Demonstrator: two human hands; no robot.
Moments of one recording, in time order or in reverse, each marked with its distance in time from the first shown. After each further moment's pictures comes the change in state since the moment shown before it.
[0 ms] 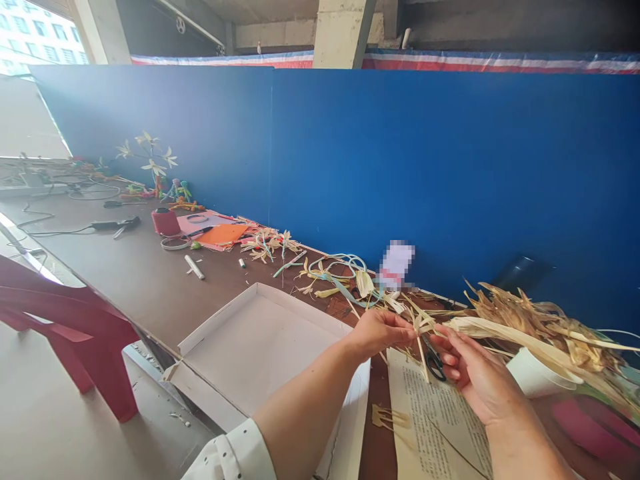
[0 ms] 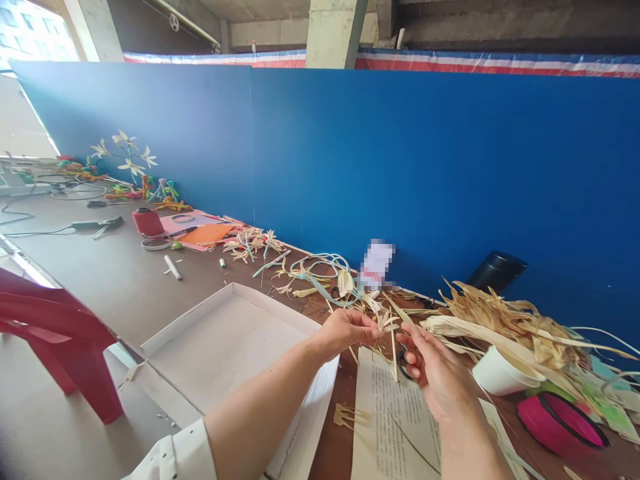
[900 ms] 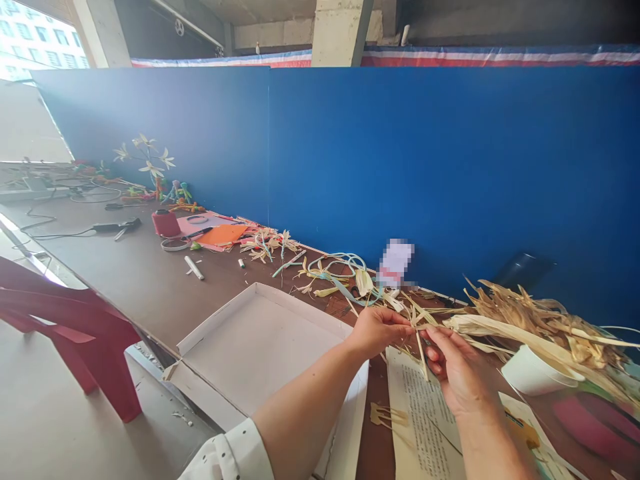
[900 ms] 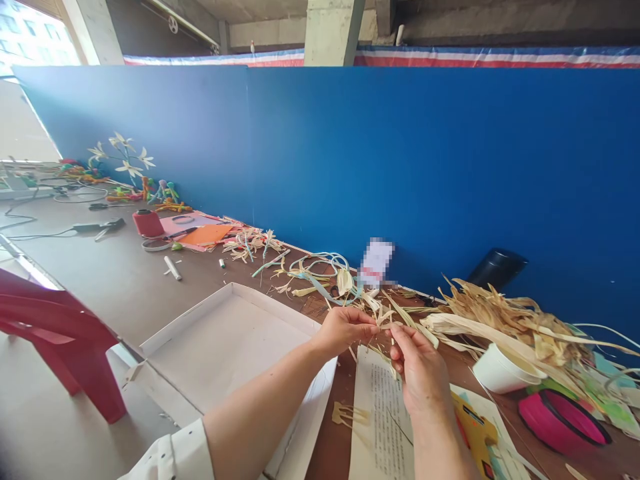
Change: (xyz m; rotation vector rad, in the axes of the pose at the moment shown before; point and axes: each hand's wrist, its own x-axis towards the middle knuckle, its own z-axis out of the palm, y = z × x) left_hand 0.003 -0.005 0.003 0.138 0.114 0.113; right_hand -0.007 0.010 0.030 0.096 0.084 -0.047
